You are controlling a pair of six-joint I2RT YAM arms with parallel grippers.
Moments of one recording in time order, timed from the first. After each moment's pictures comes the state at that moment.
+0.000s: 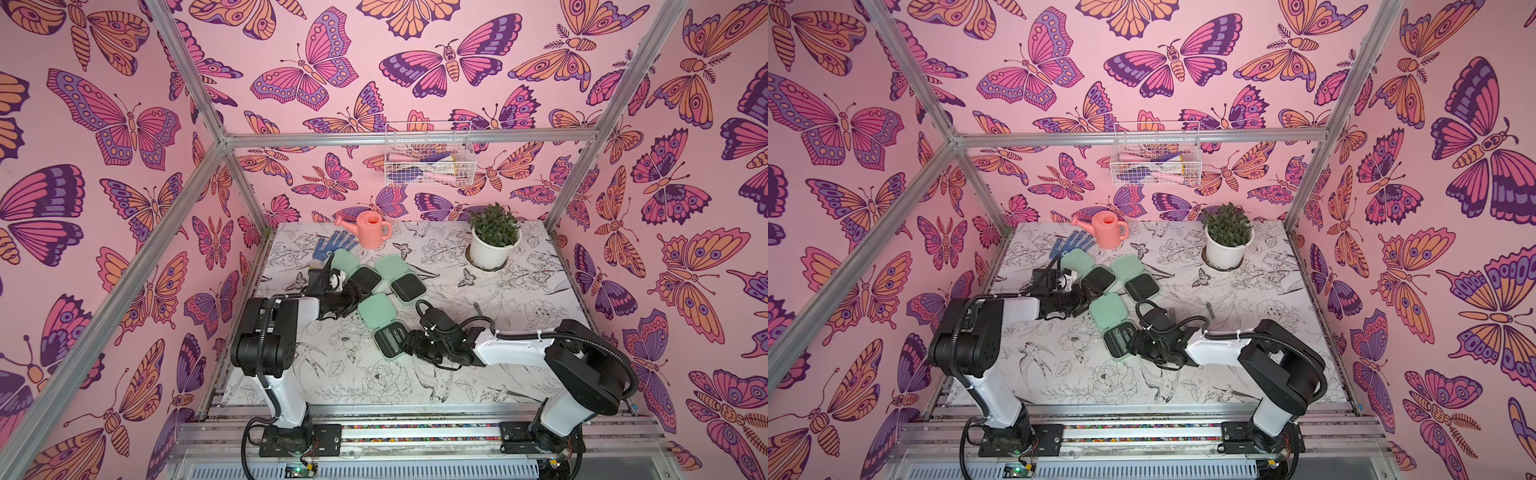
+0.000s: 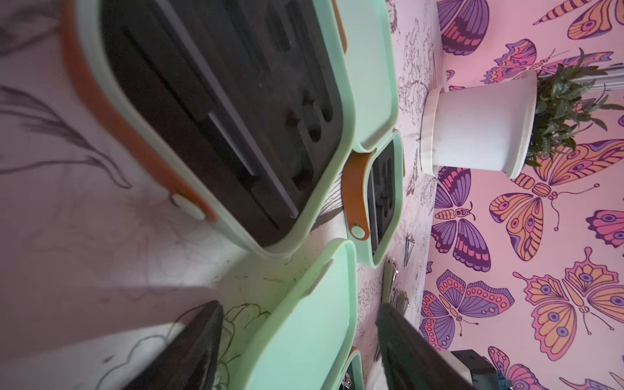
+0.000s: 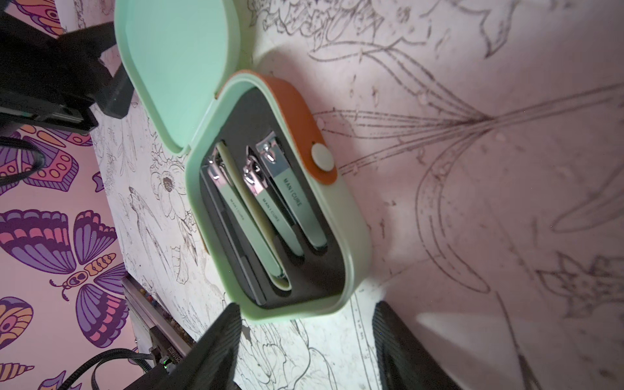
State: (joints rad) left arm -0.08 1.83 0.86 0.11 0.73 -0.67; right arm 0.91 1.65 0.76 0.03 -0.15 1.15
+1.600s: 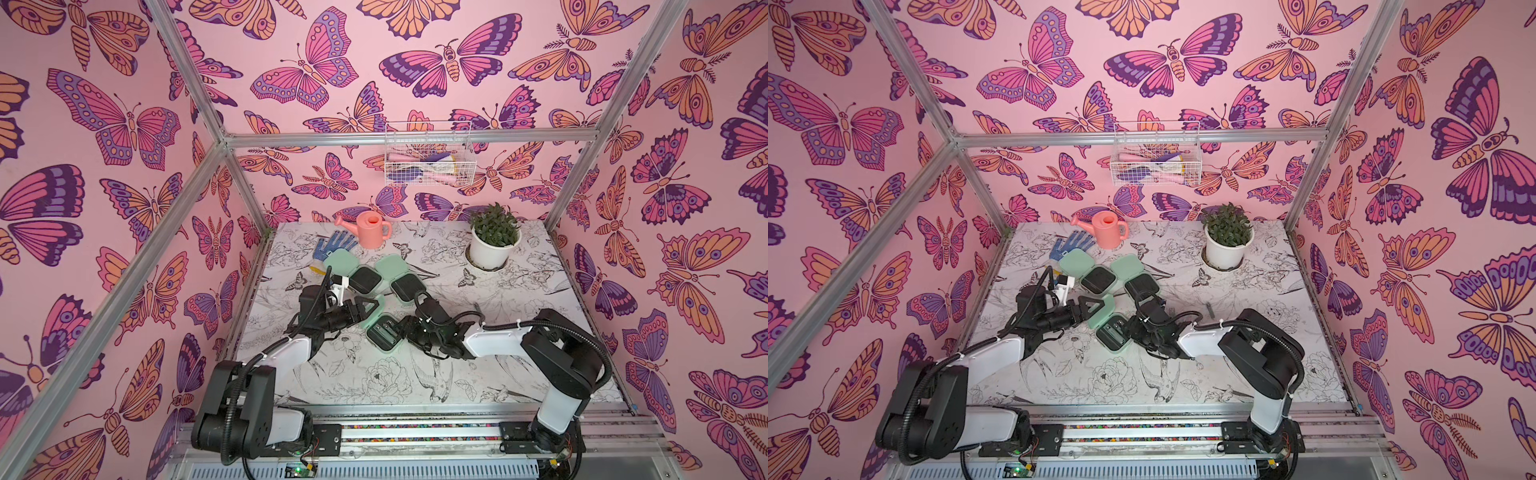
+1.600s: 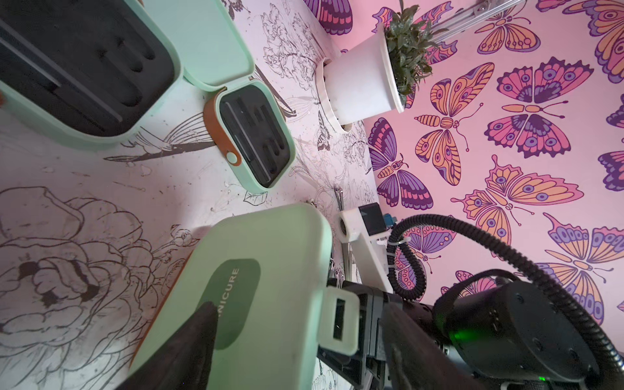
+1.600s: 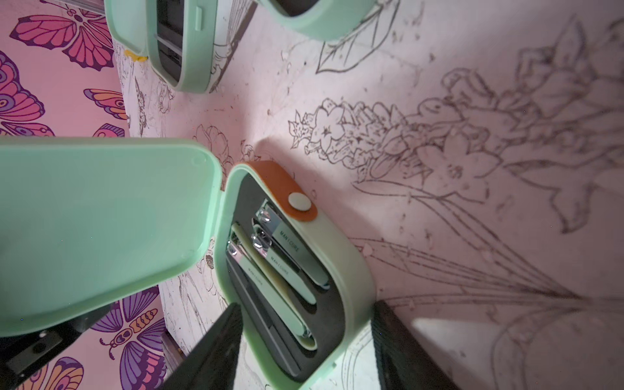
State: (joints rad) left arm -0.16 1.33 0.50 0.30 0.77 -0.70; right arm 0.87 1.79 0.82 0.23 -0.08 1.23
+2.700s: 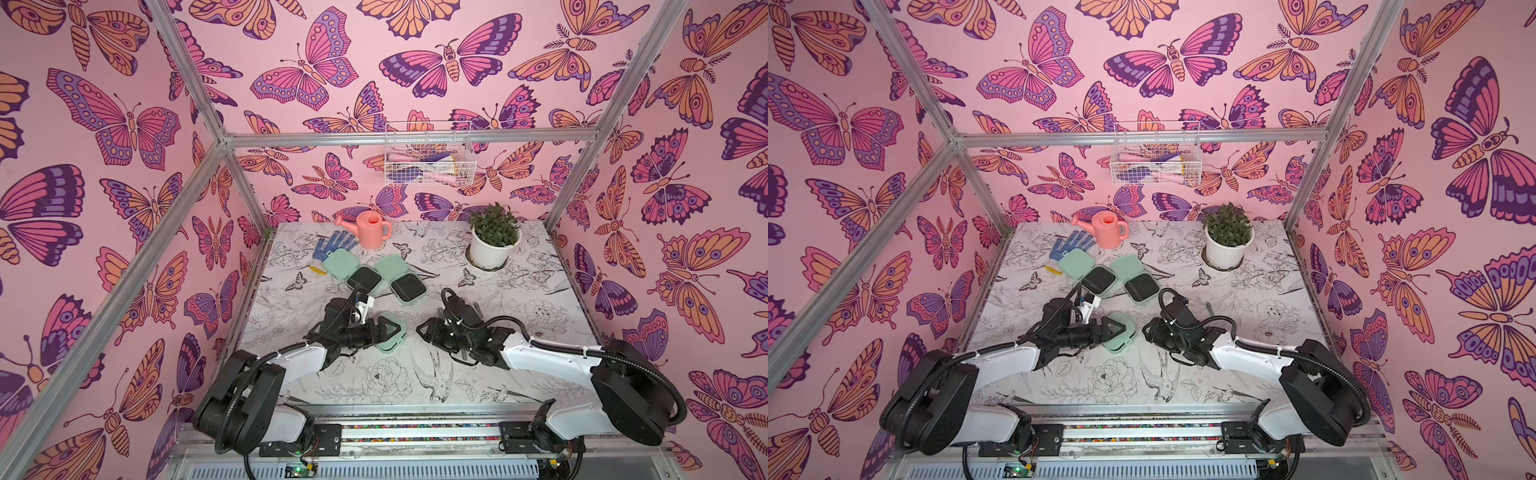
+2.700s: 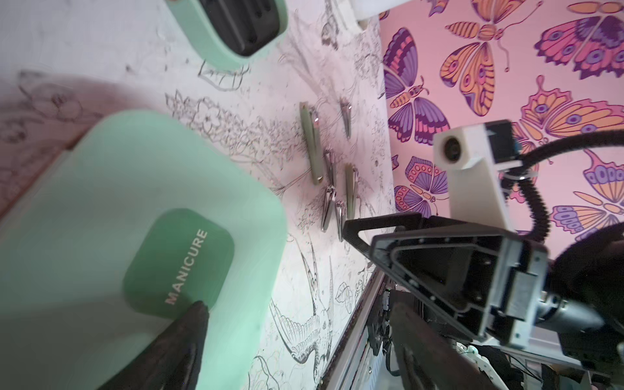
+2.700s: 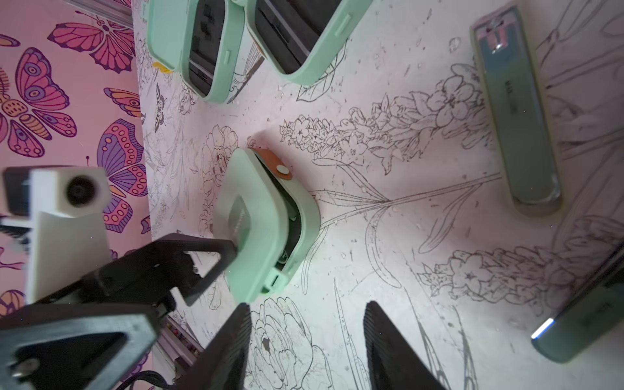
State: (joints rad) left arm -0.41 1.42 0.45 0.29 0.71 -0.75; right arm 0.81 1.42 0.66 0.02 -0.07 1.13
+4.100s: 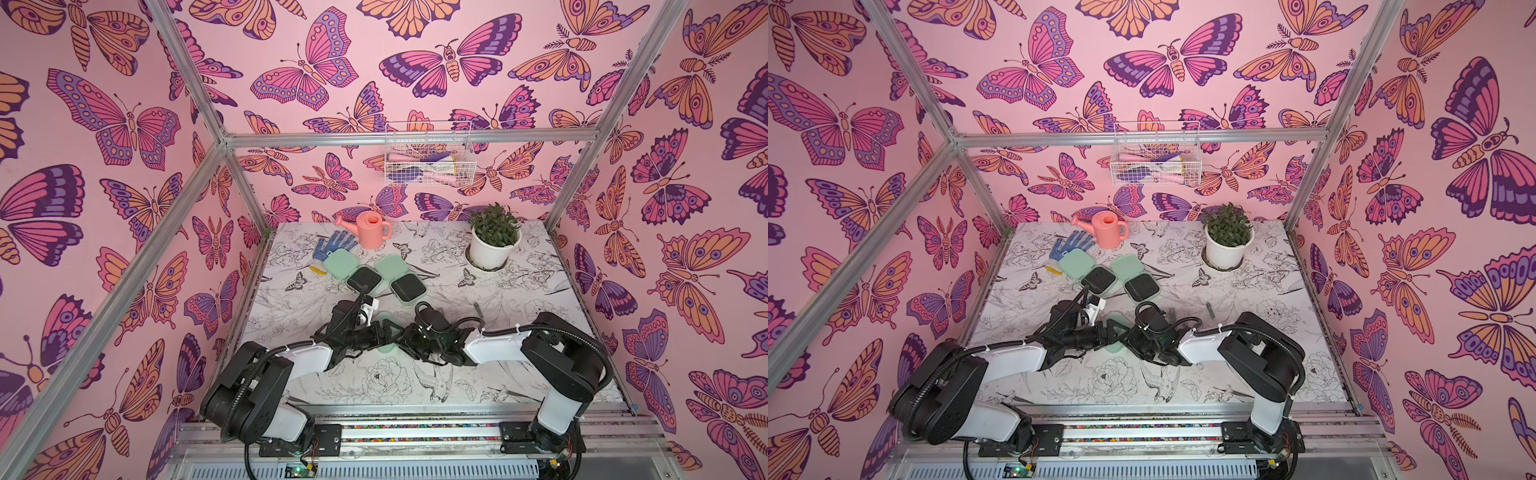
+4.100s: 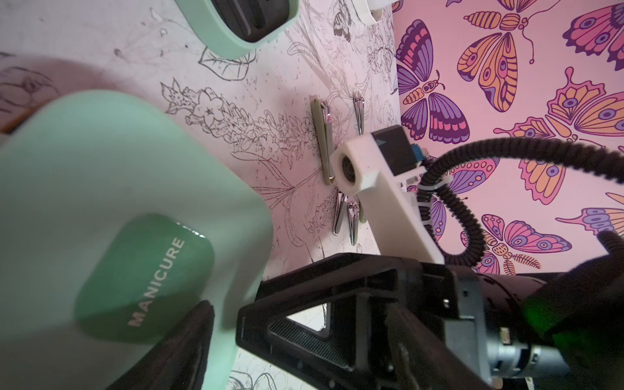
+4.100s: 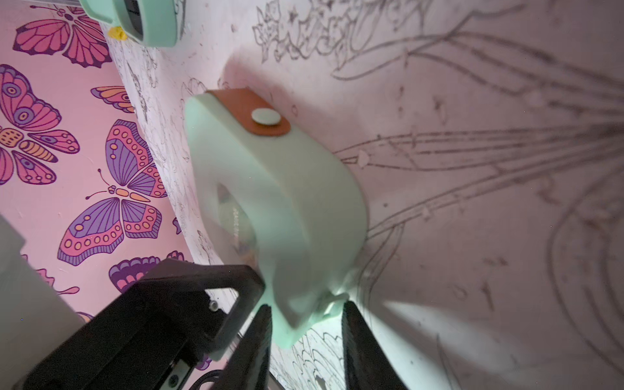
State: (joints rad) left arm -0.45 1.45 0.45 0.34 0.64 -0.76; right arm 0.91 1.78 0.78 0.28 -0.17 1.45
